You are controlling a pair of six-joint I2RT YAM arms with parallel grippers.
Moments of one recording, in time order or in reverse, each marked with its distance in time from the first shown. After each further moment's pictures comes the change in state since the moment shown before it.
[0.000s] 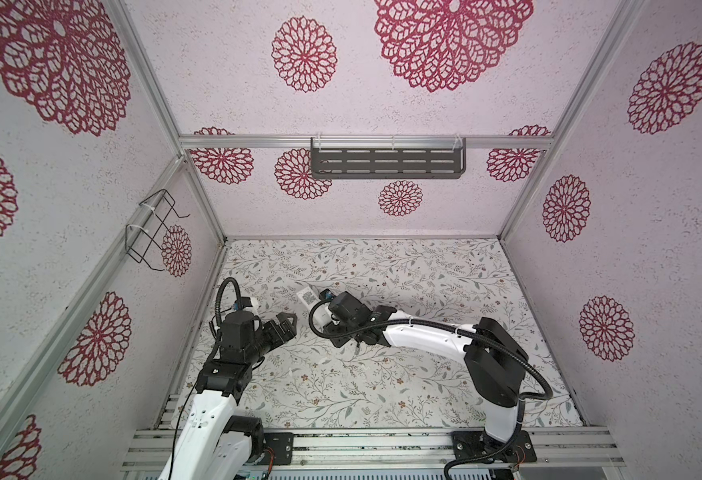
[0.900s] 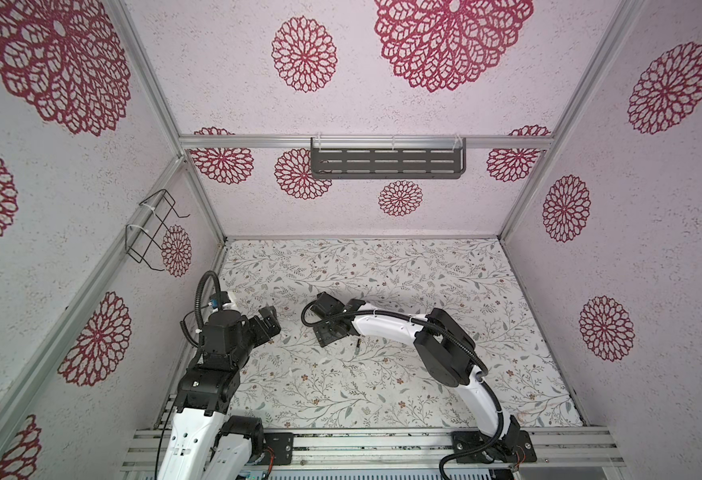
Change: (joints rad) left arm -0.002 -0.089 0.196 -0.254 -0.298 0.108; right arm -0.012 0.392 0.350 -0.286 0.124 0.213
